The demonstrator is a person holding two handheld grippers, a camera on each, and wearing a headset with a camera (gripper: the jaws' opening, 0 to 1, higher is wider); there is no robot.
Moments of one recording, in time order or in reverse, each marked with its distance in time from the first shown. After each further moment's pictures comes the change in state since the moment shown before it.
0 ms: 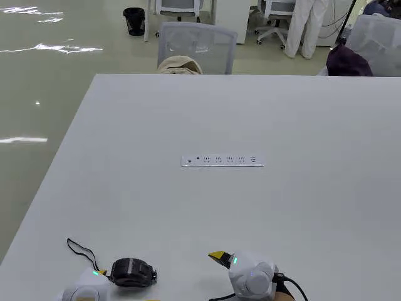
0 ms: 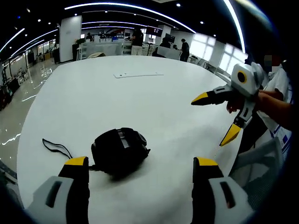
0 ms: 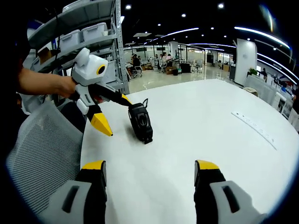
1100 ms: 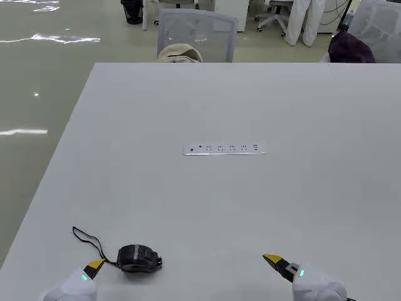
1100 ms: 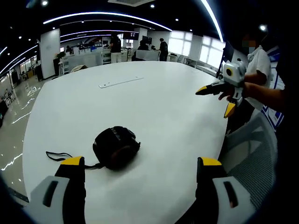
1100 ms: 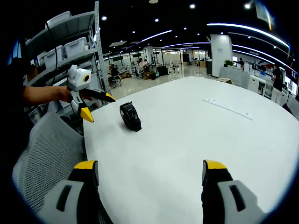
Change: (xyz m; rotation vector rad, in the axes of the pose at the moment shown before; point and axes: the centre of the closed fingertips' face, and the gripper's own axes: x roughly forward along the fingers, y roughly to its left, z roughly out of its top) left arm -0.041 -0.008 -0.006 0.158 -0.047 -0.090; right arm -0.088 -0.001 -0.038 0.156 -0.058 -0.155
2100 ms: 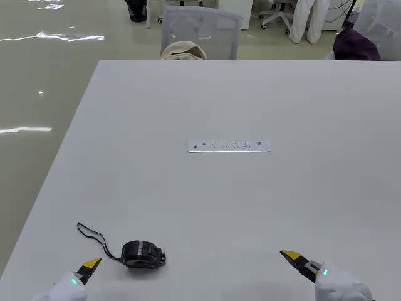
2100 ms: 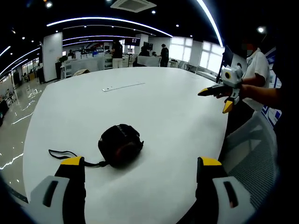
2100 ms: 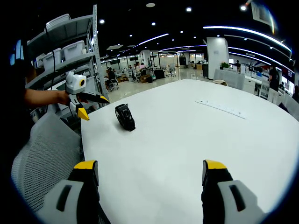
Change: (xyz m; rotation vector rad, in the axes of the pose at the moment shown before) left arm -0.007 0.005 -0.005 -0.002 -0.054 -0.005; right arm -0.016 -0.017 -0.007 0.006 -0.033 -0.024
